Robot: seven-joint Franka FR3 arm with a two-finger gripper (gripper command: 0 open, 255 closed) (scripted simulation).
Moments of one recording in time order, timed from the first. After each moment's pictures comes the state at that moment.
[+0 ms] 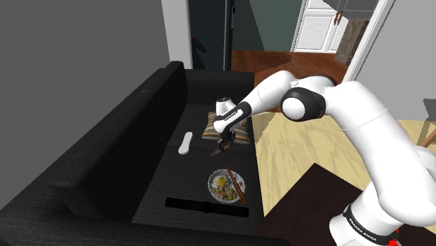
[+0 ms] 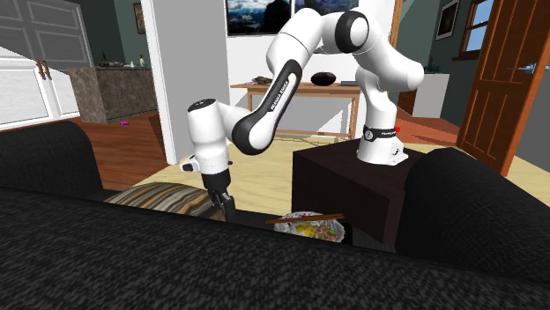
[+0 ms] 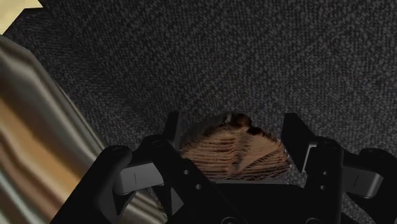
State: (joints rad) arm 0.06 0.93 -0.06 -1.52 0.03 2.34 -0.08
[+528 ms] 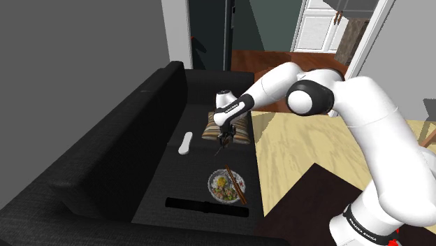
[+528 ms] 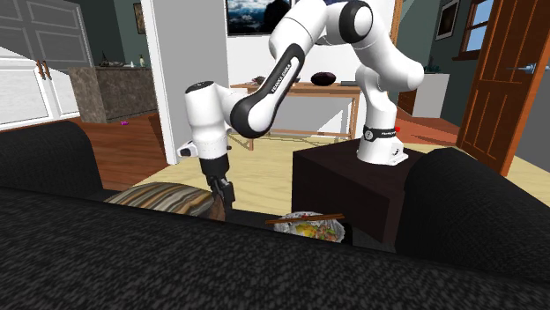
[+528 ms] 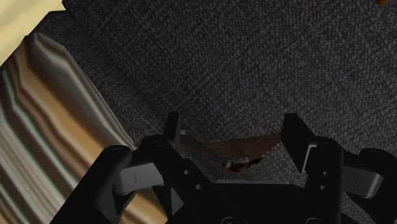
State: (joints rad) arm 0.06 0.84 -0.07 -1.55 0.02 2.29 -0.08
